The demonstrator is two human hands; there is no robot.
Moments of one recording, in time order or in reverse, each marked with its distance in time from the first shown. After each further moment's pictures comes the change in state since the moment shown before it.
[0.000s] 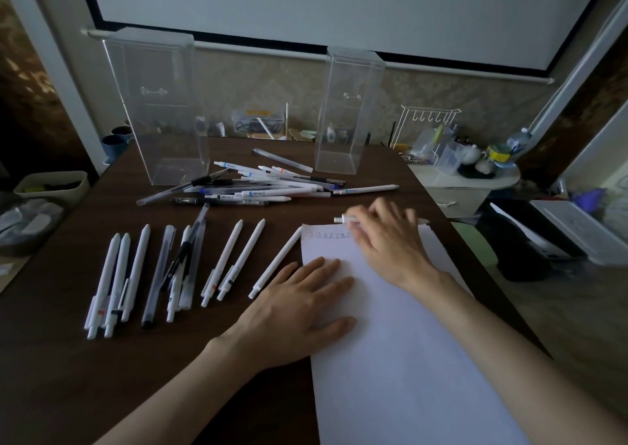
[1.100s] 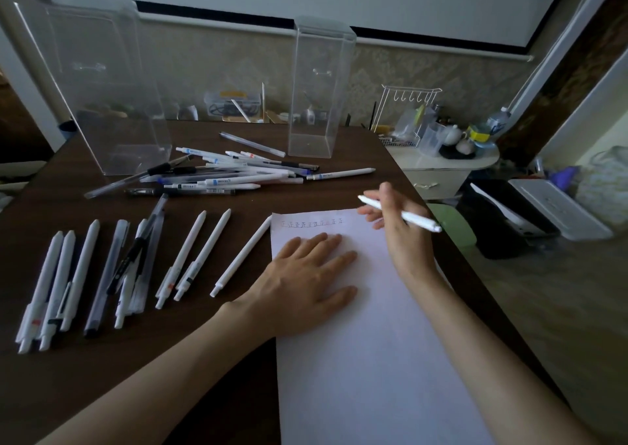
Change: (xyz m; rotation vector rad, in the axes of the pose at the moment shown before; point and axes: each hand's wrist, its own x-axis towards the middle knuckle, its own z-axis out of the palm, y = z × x) left_hand 0.049 0.019 0.006 0.095 0.001 0.050; right_hand -0.018 0.020 -0.006 1.030 0.351 0.523
